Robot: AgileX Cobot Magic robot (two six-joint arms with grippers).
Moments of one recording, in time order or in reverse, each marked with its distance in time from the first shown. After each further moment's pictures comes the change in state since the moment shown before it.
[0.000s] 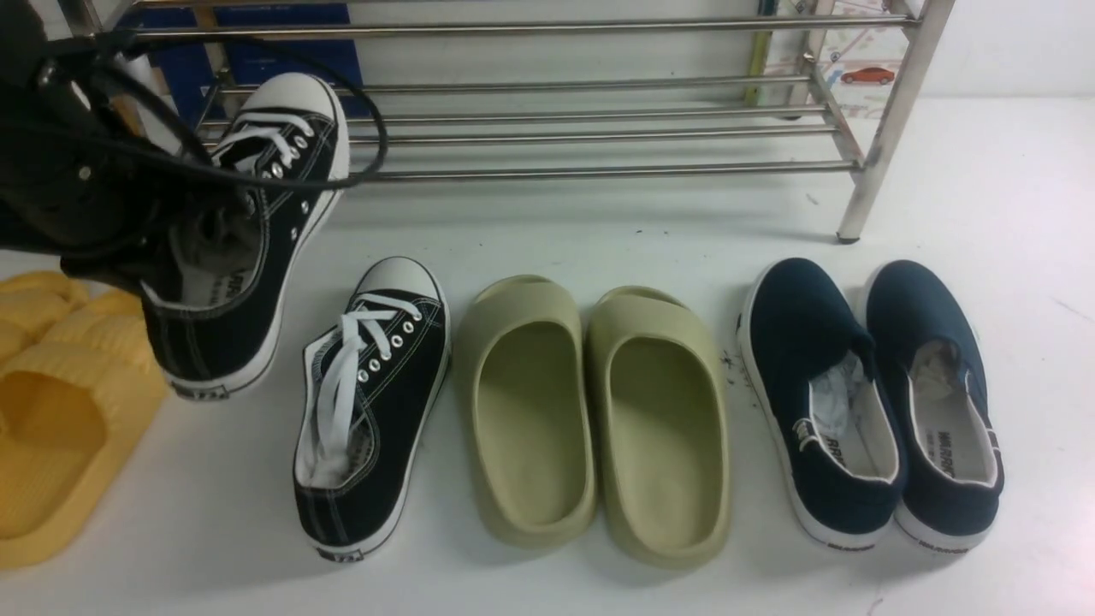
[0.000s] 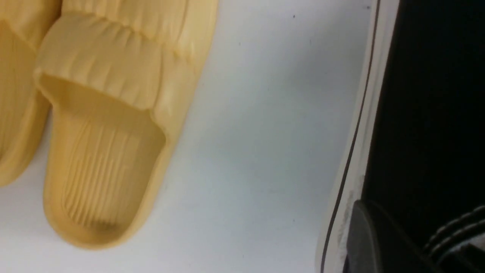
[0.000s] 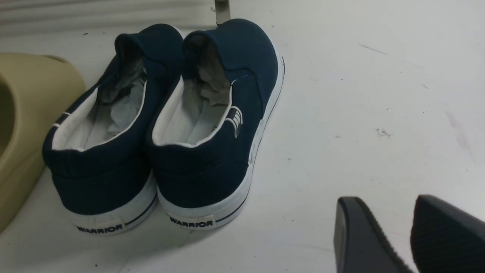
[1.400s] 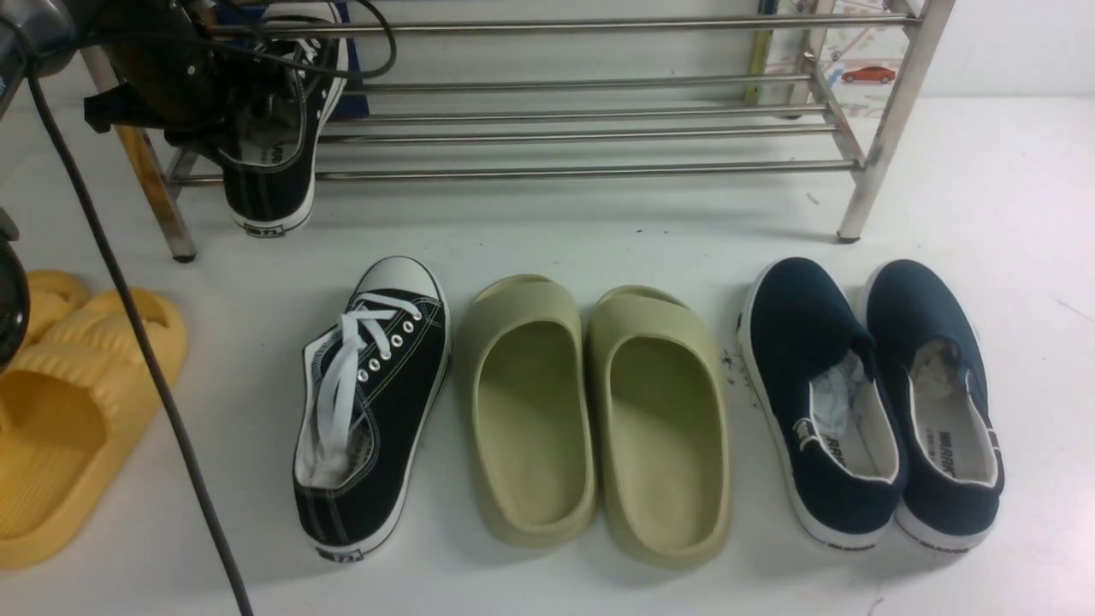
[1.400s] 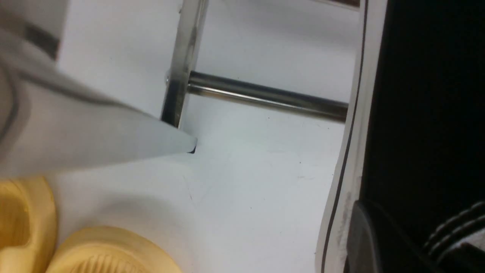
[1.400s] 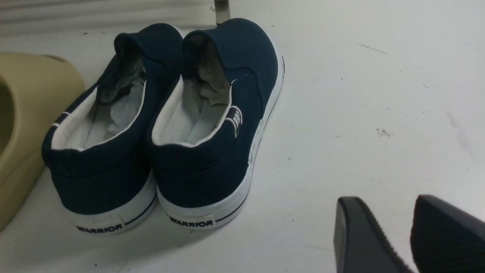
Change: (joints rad) right arm 0.000 0.000 0.000 0.000 0.000 0.000; left arm 0.061 0.653 -0.796 0.005 -0.023 0.036
